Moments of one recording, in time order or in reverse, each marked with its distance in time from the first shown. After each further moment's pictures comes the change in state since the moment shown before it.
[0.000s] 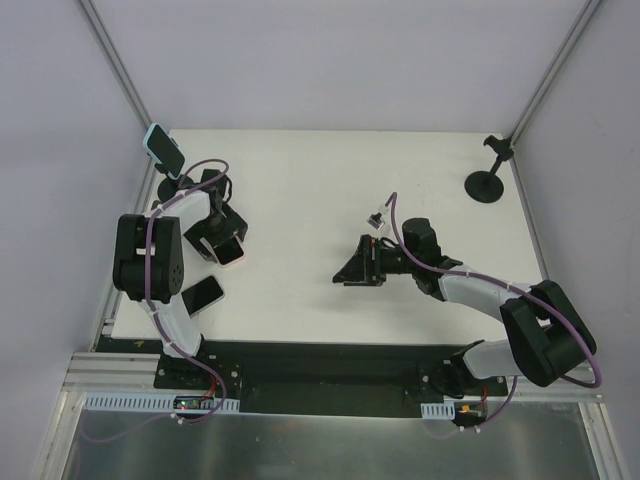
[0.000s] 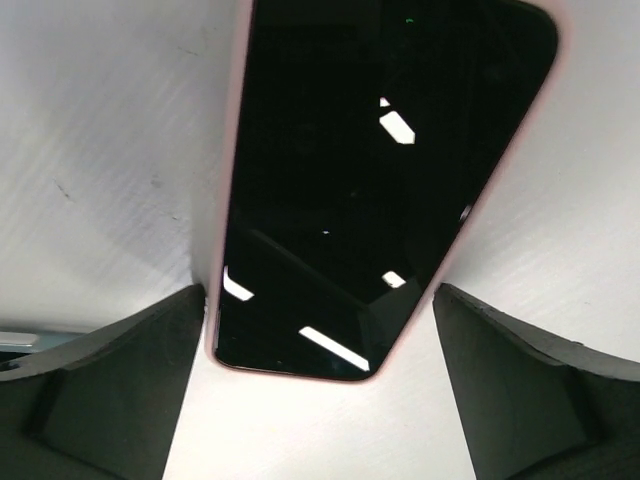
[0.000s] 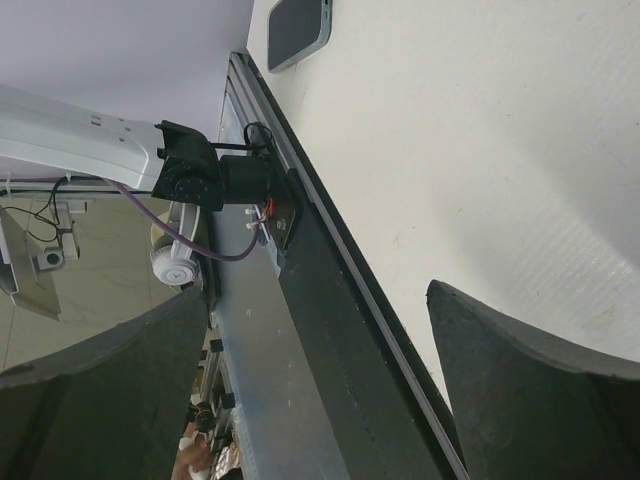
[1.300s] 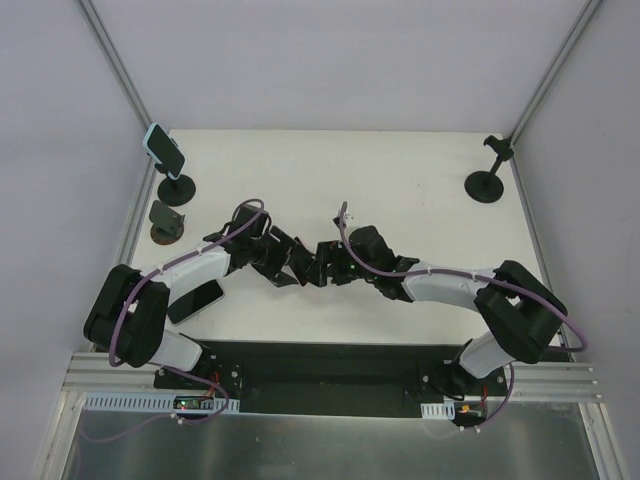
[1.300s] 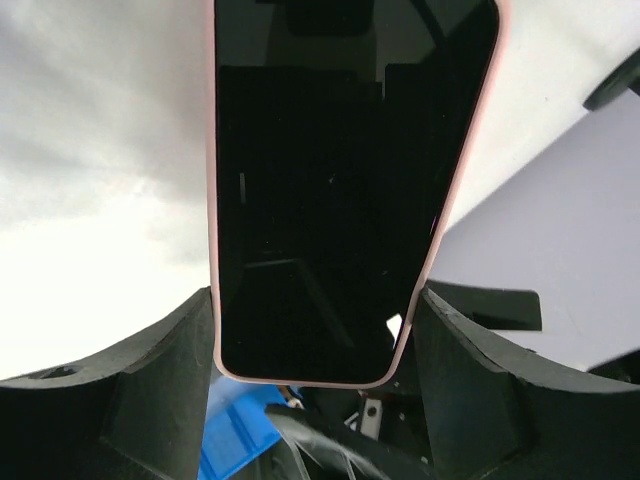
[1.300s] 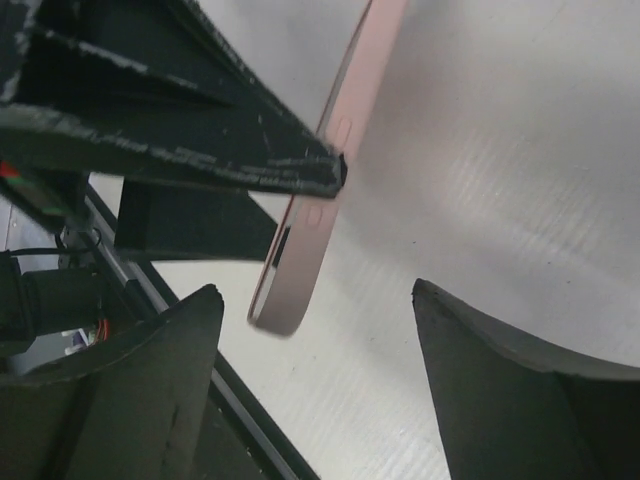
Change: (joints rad) left arm -0.369 -0.380 -0.430 0.459 0.559 -0.617; right arm 0.336 0.161 0.192 -0.103 0.660 -0.164
